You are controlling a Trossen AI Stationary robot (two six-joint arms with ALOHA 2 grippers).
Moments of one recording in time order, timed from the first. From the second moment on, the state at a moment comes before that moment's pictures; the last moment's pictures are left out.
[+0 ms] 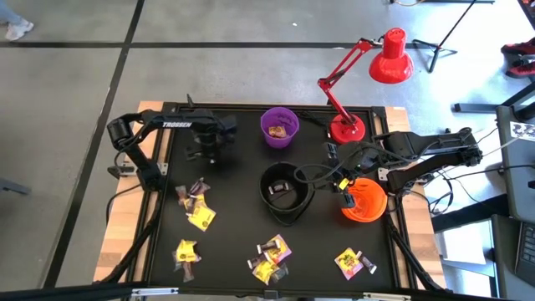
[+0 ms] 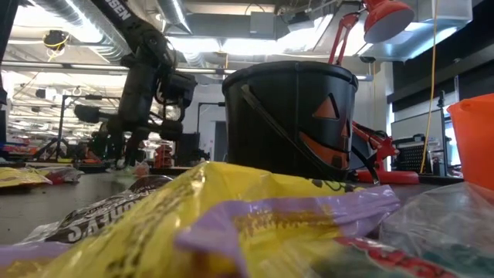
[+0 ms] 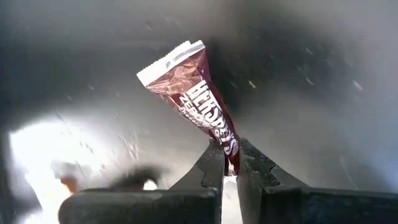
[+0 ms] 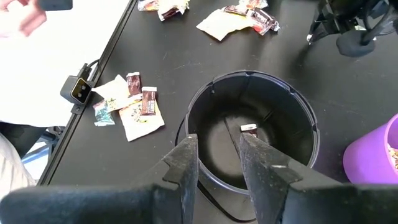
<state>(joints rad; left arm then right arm) 0.54 1.67 0.98 -1.02 0.09 -1.46 0.20 1.27 1.43 -0.91 -0.06 -0.02</state>
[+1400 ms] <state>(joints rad) 0.31 1.66 1.40 -0.94 0.66 -0.61 0.20 1.27 1.43 -0.91 -0.06 -0.02</state>
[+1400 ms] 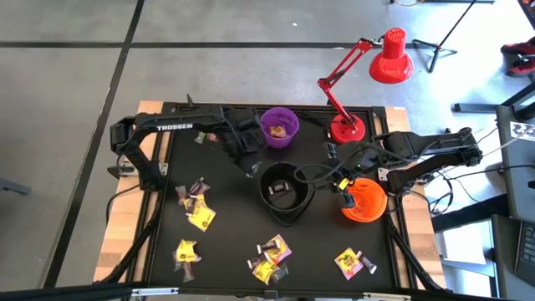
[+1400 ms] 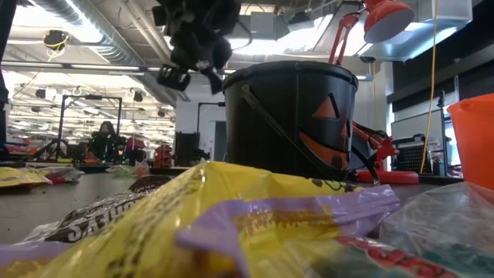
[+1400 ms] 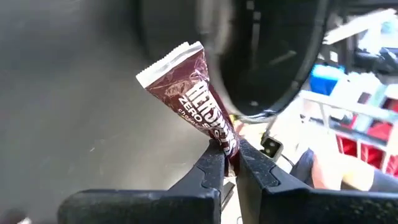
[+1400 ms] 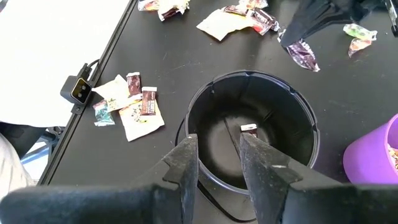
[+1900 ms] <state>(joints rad) 0.19 1.66 1.40 -0.54 0.73 -0.59 0.20 1.27 1.43 -0.91 -0.06 -0.02</state>
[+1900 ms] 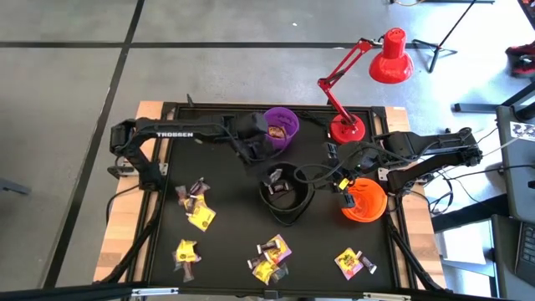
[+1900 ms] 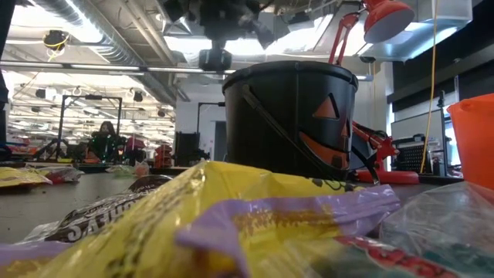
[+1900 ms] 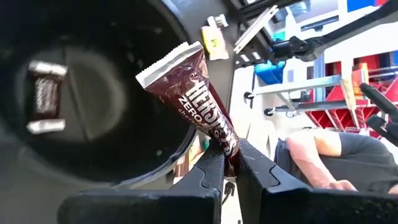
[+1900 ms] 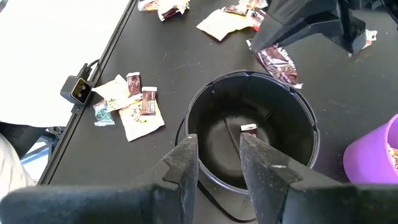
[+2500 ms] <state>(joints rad) 0.12 1.66 1.40 -0.42 0.49 -0.58 0.20 1.27 1.43 -0.91 -0.06 -0.02</state>
